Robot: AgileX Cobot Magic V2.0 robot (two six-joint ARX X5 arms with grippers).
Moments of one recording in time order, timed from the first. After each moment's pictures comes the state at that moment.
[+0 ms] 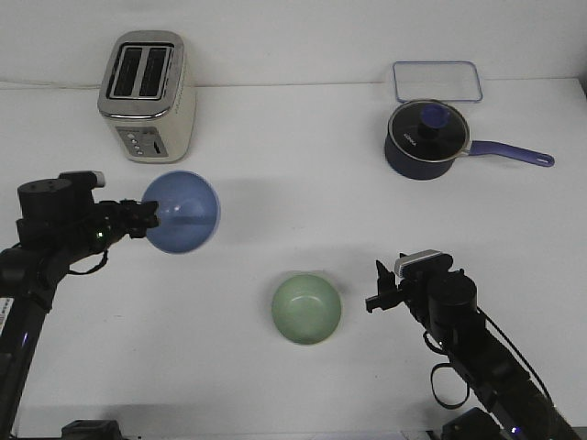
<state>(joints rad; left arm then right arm) -0.06 1.21 1.24 -0.57 0.45 -0.15 0.41 0.80 0.57 -0.23 0.03 0.17</state>
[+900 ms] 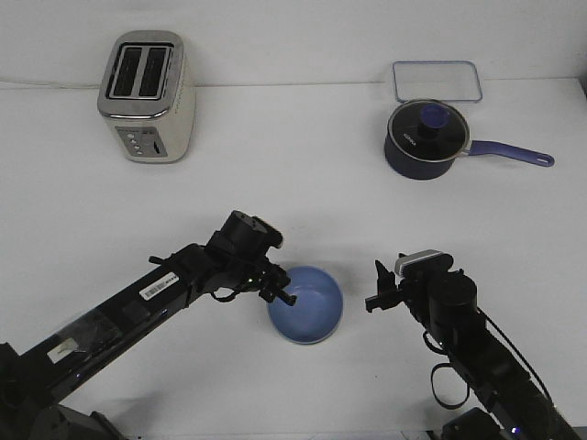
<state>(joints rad) -0.70 1.59 1.24 -0.48 0.29 -0.09 0.41 0.80 0.57 -0.23 0.03 0.17</state>
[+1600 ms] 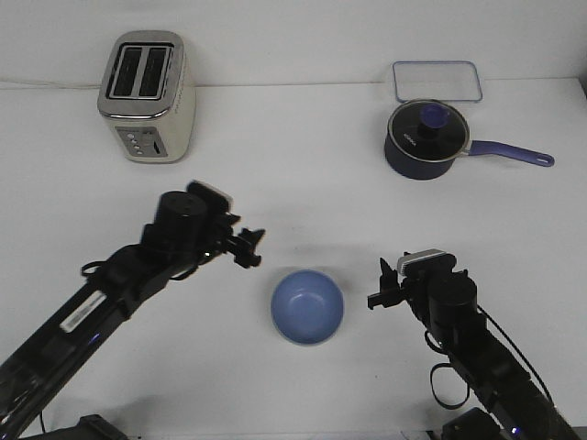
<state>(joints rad) -0.53 1.30 1.24 -0.36 0.10 -0.06 0.41 0.80 0.57 -0.23 0.08 0.17</state>
